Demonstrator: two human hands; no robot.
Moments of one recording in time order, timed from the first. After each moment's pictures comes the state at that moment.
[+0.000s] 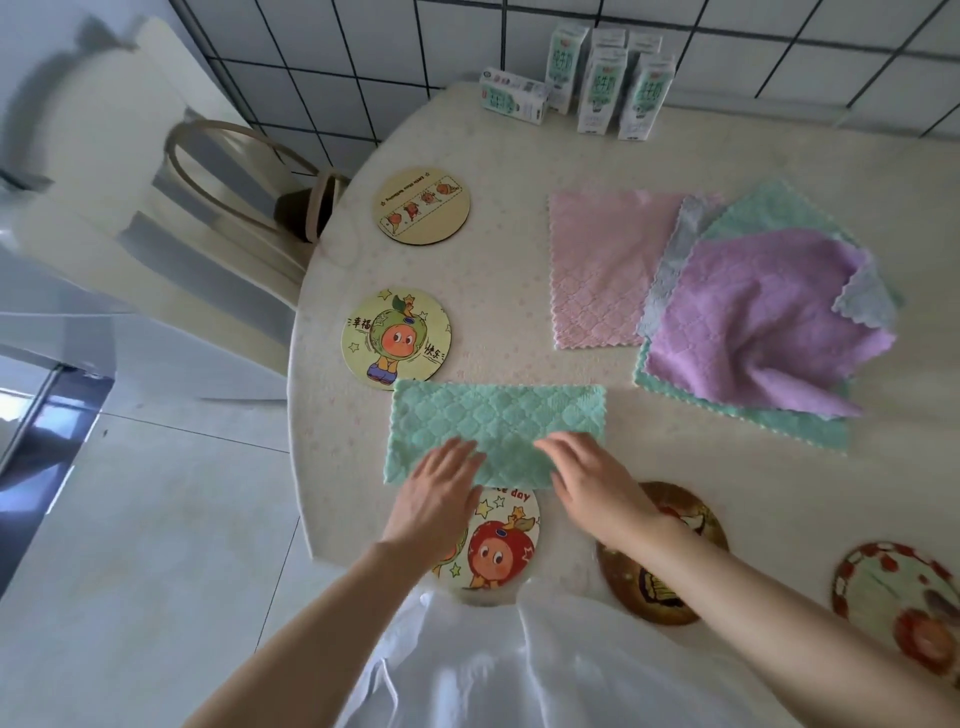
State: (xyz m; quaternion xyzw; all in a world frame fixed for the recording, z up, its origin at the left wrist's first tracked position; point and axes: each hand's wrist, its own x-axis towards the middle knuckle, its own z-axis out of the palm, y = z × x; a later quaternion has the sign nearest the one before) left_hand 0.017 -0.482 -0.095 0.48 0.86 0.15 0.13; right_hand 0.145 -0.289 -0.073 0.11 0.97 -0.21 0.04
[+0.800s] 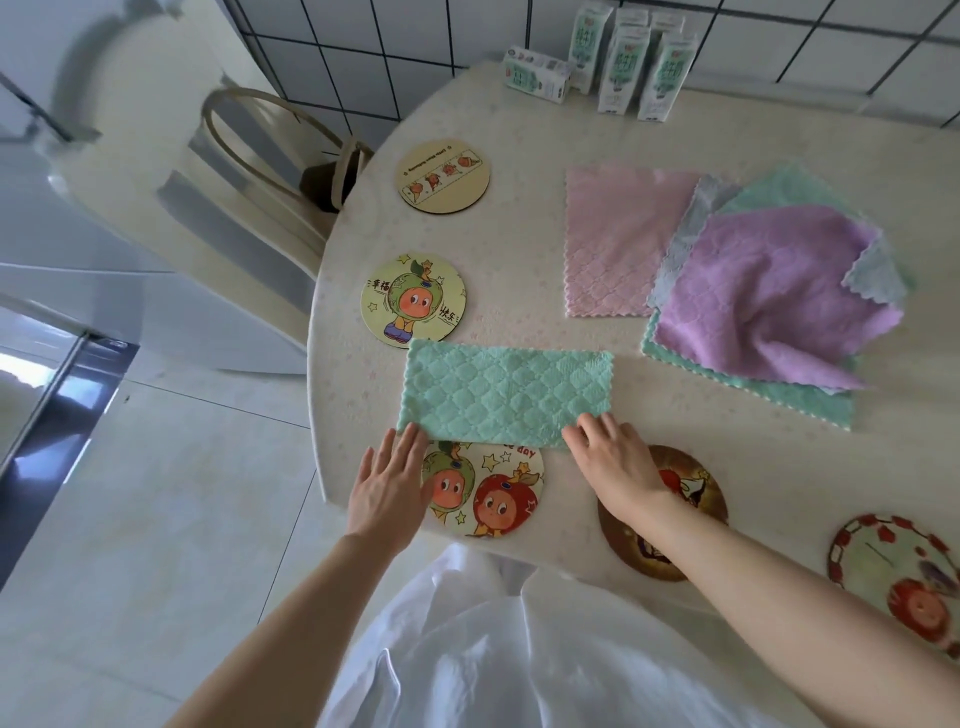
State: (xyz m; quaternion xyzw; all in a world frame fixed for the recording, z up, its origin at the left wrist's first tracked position) left_hand 0.035 -0.554 -0.095 0.33 0.92 0.04 0.19; right_hand 0.170 -0.295 -0.073 0.11 0.98 0.00 0.17
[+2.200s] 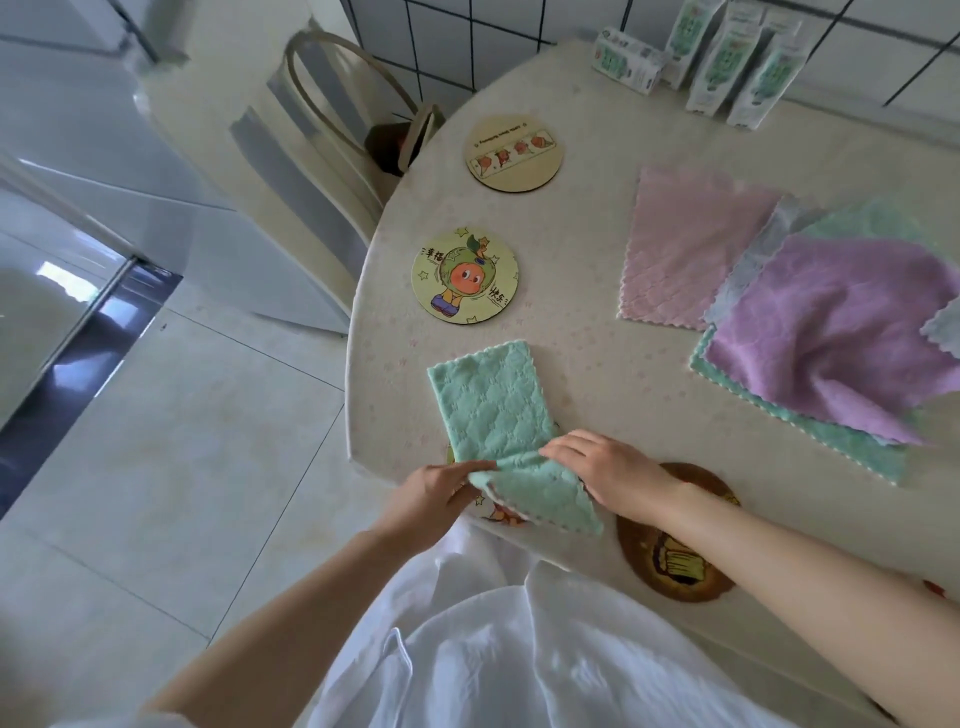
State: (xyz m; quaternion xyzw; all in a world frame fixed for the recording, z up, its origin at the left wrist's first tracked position) left_hand 0.063 -0.559 -0.086 0.32 0.84 0.32 0.28; right_hand 0.149 -0.297 -0.076 -0.13 0.96 -0.20 0.15
